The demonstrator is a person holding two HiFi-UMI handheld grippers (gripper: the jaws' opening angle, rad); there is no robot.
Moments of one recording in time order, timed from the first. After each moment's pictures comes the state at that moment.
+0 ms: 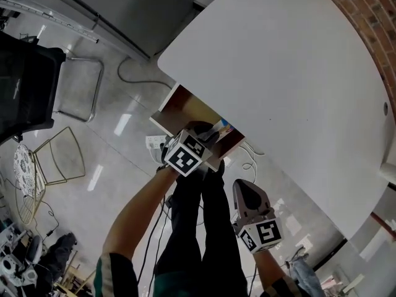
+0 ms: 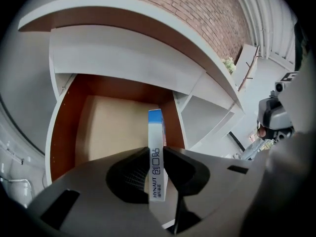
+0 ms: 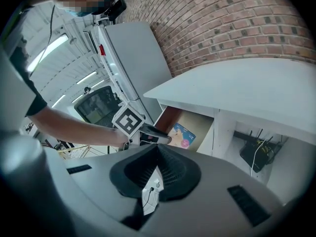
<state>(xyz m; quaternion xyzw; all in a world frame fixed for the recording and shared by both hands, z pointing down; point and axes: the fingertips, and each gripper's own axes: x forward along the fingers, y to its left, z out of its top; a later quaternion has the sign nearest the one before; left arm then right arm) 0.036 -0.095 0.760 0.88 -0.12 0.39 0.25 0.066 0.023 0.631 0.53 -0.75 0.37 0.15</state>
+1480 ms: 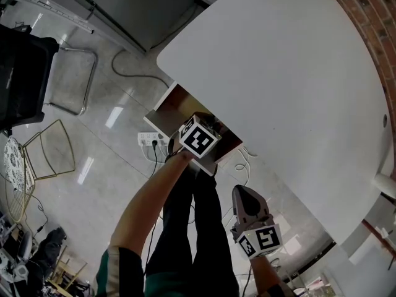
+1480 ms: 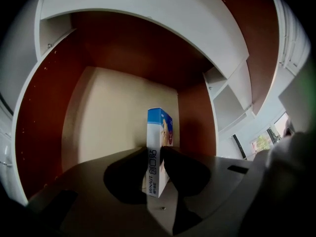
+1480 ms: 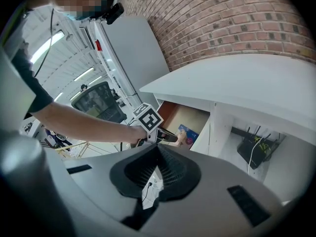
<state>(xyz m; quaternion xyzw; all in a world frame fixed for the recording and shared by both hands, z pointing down) 0.056 -0.118 0.829 0.83 -0.14 0.44 0.31 0.075 0.027 0.645 0.52 -0.74 0.38 0.18</state>
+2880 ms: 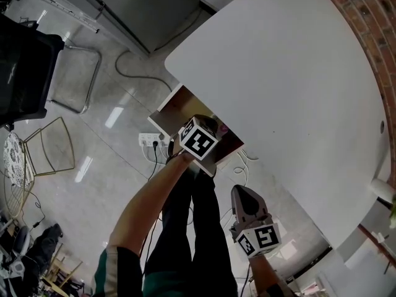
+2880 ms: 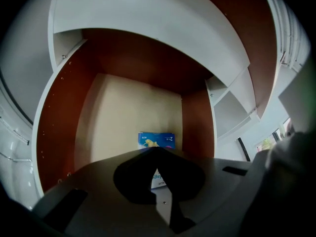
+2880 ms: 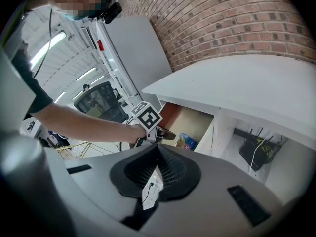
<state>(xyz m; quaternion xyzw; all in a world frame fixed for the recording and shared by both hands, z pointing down) 0.045 -0.129 0.814 0.83 -0.18 0.44 0.31 0.073 0.021 0.640 0.51 -0.75 0.38 0.17</state>
